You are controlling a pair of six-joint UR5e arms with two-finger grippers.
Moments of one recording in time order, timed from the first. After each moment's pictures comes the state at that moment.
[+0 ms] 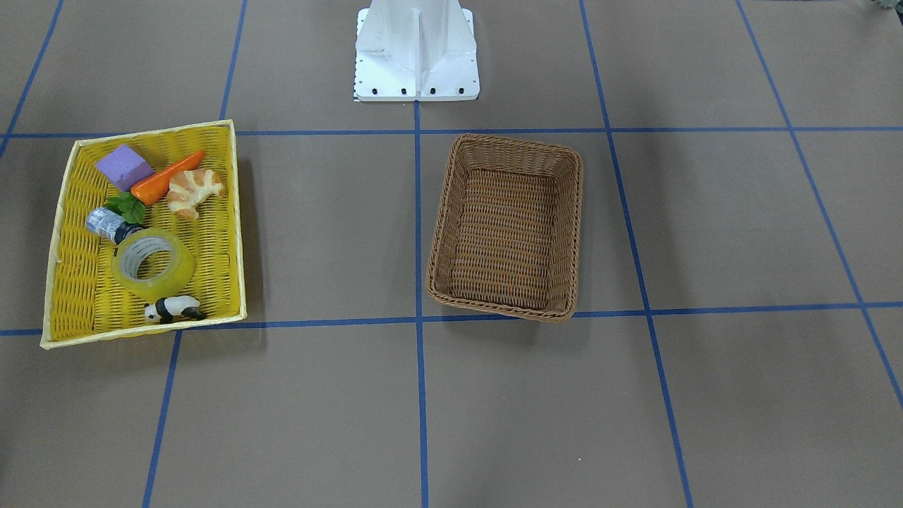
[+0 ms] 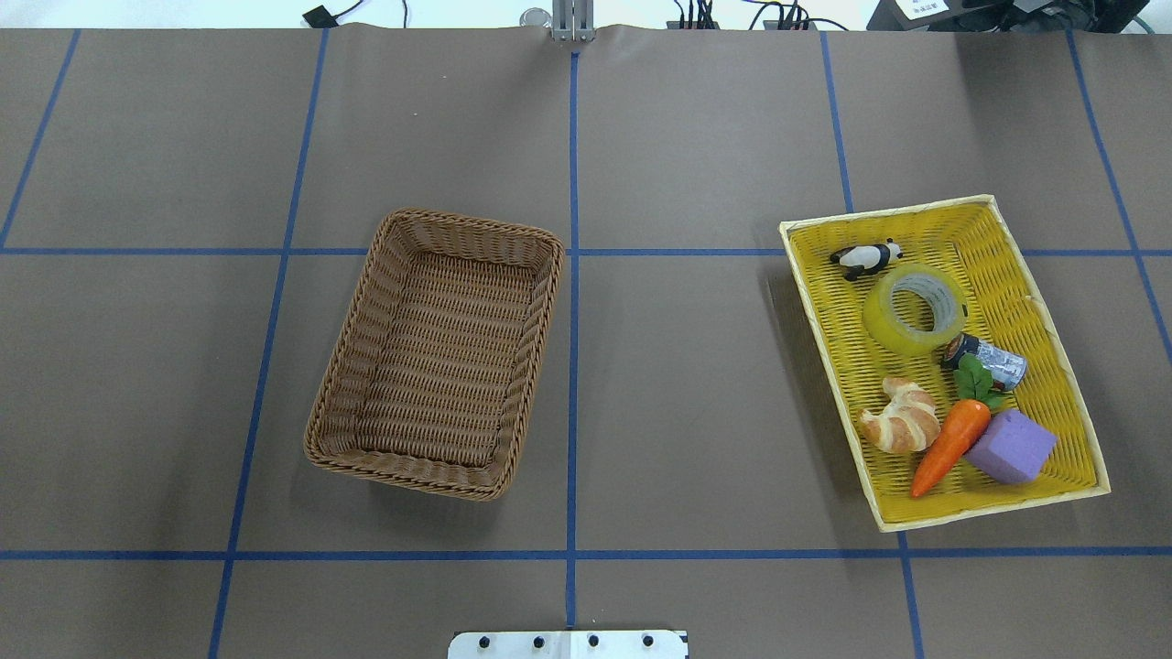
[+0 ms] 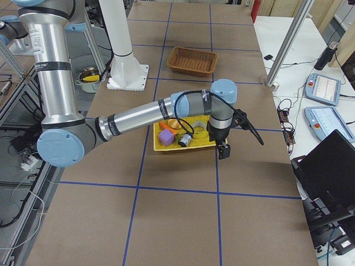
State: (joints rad) left arm -1.60 -1.51 -1.68 -1.58 -2.34 0.05; right arm 1.47 -1.41 1.81 -1.76 2.26 -0.22
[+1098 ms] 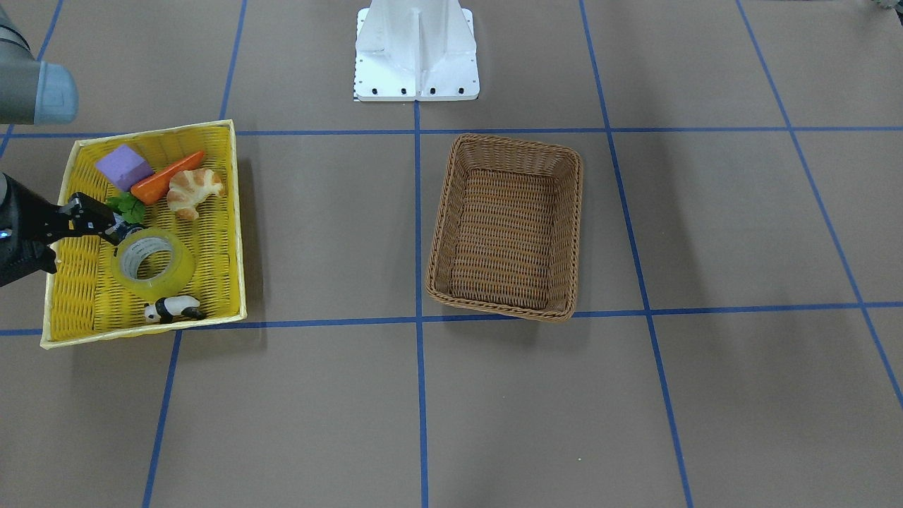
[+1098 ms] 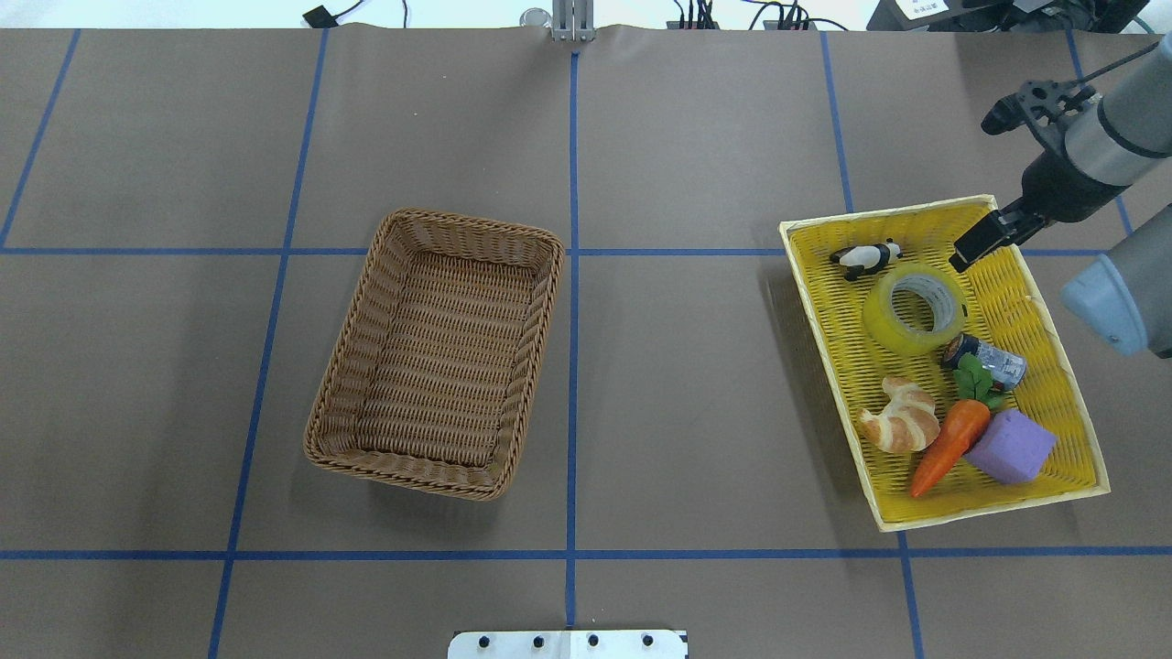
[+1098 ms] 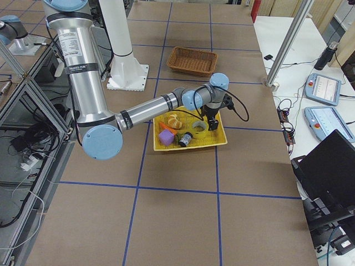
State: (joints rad) left arm -1.60 -1.52 -1.60 -1.65 -2.34 0.05; right arm 1.07 -1.36 1.71 -1.52 2.32 0.20
